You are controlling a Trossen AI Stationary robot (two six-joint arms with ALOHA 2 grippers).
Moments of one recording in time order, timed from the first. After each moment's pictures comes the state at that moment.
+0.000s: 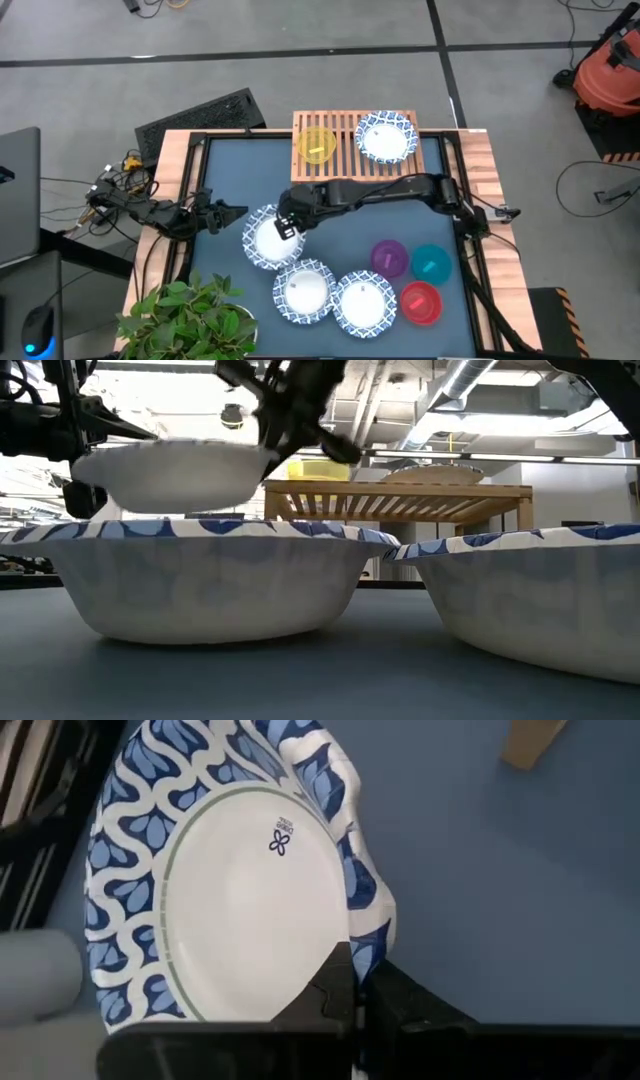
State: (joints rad) left arm -0.38 0.02 0.01 0.08 -0.64 -0.95; right arm 0.05 2.19 2.09 -0.93 0.07 1.06
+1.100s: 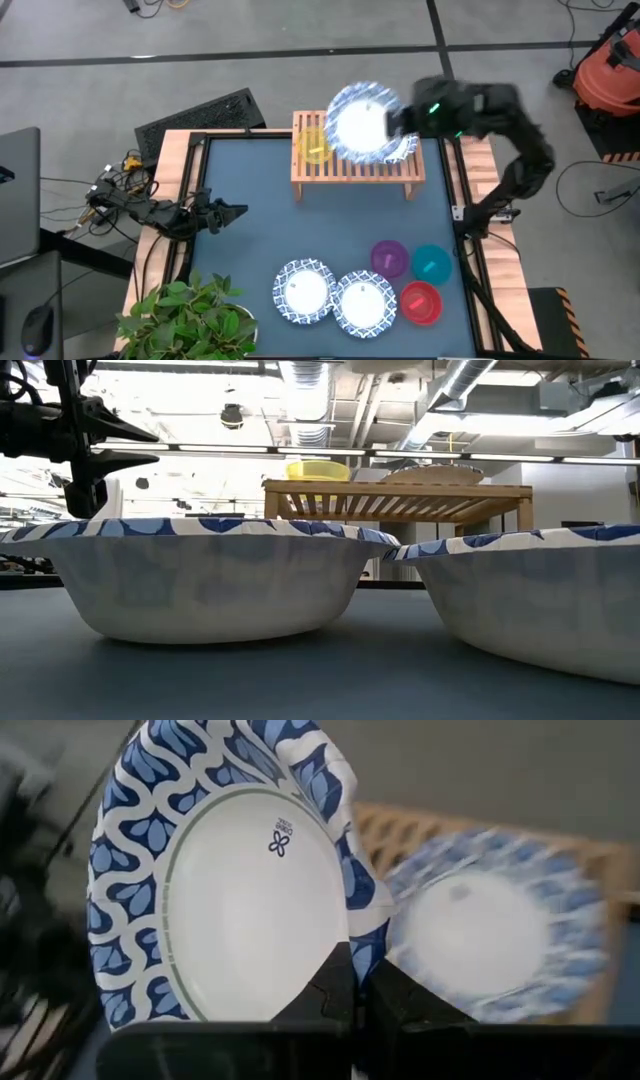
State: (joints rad) left arm -0.38 0.02 0.01 0.08 -0.67 -0.92; right arm -0.22 1.57 2.31 -1.57 0.44 0.92
